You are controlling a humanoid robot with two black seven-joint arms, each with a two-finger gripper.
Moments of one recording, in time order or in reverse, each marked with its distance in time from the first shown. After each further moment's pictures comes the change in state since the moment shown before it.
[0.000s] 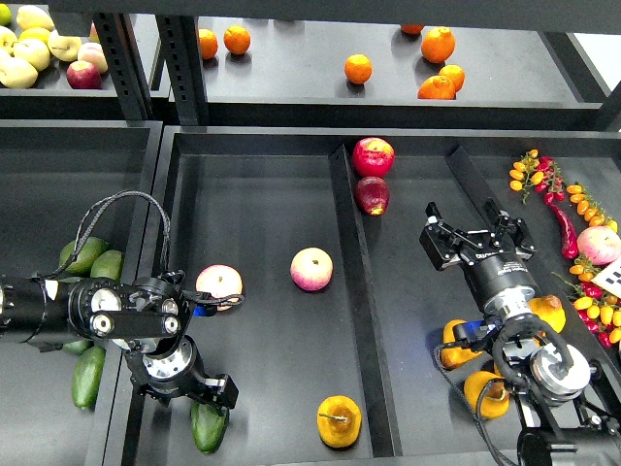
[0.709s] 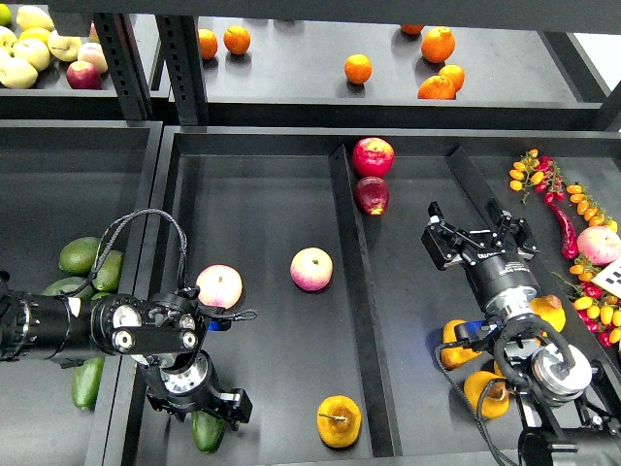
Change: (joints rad) left arm 0.042 -0.072 -0.009 0.036 -0.021 0.000 0.000; right arm -0.001 0.000 0.005 0.000 -0.001 0.001 0.001
